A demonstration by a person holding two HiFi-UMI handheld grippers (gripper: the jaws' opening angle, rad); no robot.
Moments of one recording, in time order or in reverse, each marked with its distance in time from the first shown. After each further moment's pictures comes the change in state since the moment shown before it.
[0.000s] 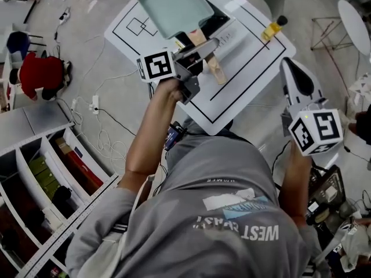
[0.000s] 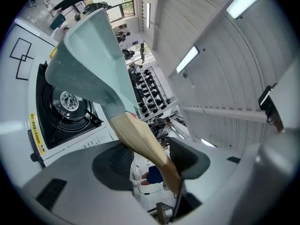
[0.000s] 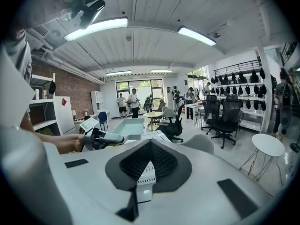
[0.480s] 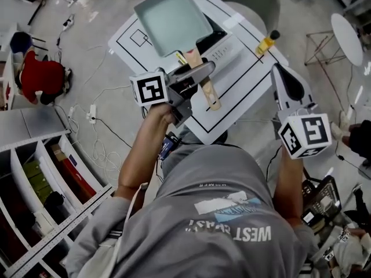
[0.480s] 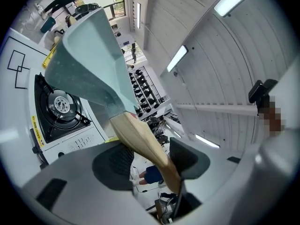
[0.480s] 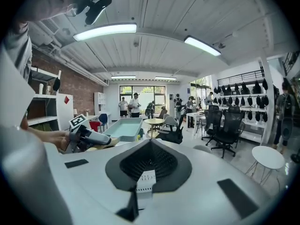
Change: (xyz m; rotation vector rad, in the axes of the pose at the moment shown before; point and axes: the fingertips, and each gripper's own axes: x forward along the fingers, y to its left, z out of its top) left arm -0.031 -0.052 -0.020 0.032 0.001 -0.040; right arm -0.007 0.014 0.021 -0.075 -0.075 0.000
